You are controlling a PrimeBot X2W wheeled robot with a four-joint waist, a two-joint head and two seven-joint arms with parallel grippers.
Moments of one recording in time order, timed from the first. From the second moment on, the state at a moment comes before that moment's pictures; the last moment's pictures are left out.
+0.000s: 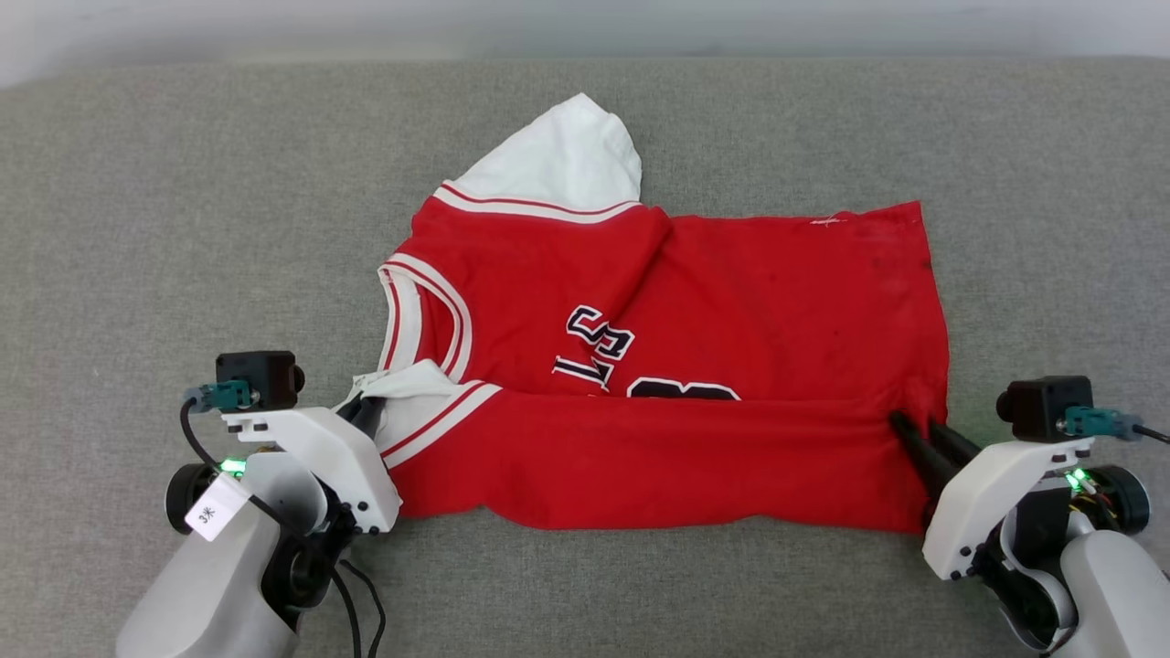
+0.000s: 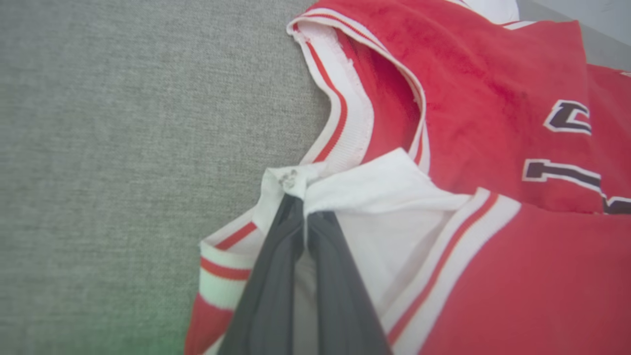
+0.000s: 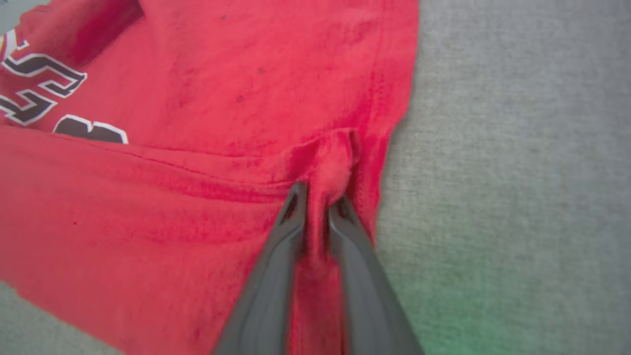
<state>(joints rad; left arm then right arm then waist) -0.42 0.39 -0.44 0.43 -0.78 0.10 0.17 -0.27 -0.28 0.17 0.37 0.46 0.13 0.23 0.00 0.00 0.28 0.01</state>
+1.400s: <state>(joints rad) -0.25 0.68 -0.42 0.08 -0.95 0.22 0.67 -0.10 -0.10 0.01 0.09 0.32 0.13 -0.03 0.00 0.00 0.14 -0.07</state>
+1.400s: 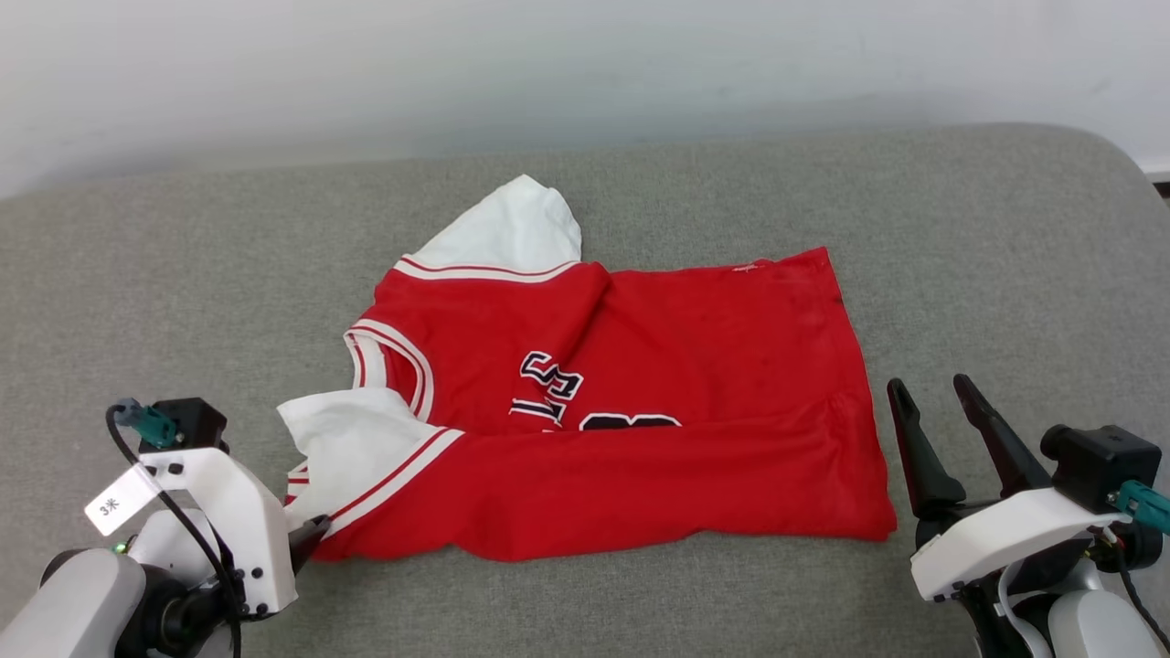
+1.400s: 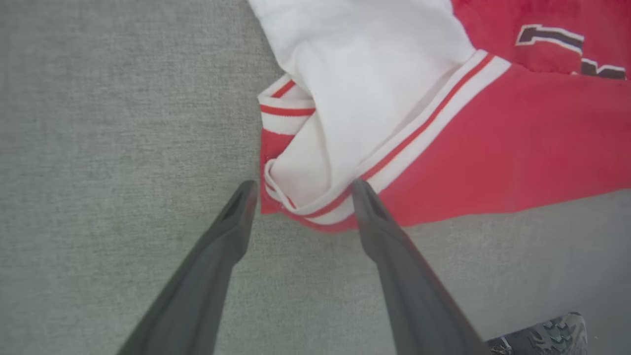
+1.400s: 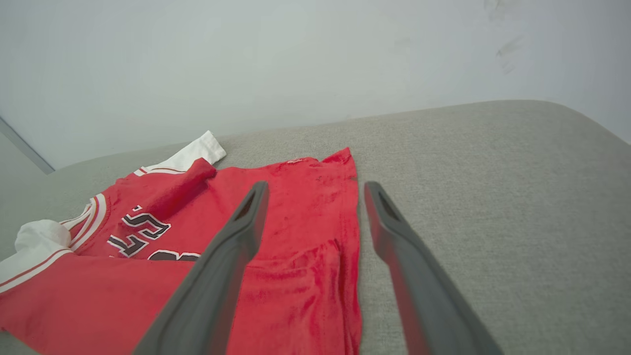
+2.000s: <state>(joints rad) -0.30 0.62 -0.47 0.20 -0.95 0.18 0.68 -0.13 -0.12 -0.02 0.11 0.37 0.13 0.01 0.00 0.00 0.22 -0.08</state>
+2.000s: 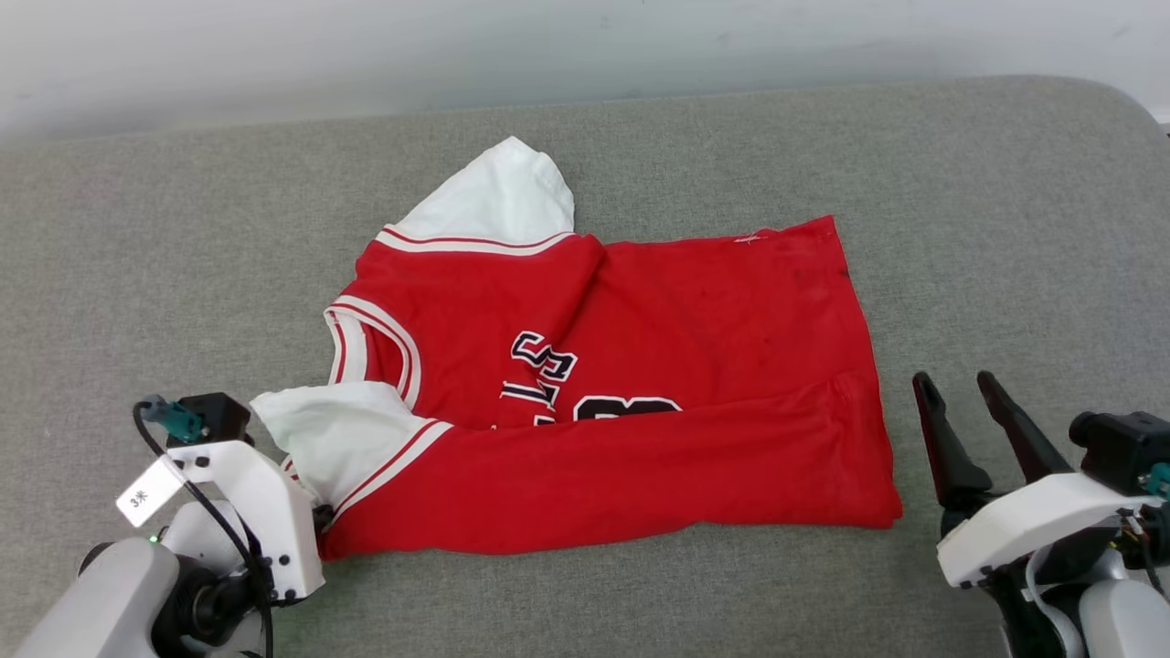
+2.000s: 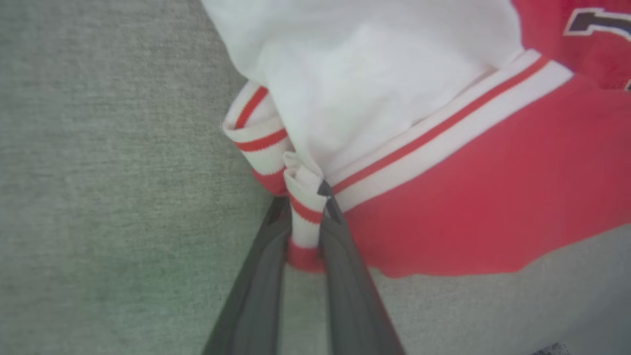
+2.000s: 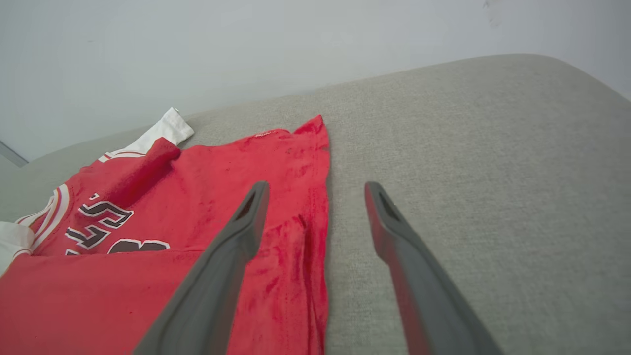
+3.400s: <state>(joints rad) -0.18 0.66 -0.42 -0.10 -0.90 0.26 0.52 -0.22 -0.28 0.16 0.24 0.58 0.13 0.60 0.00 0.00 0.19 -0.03</state>
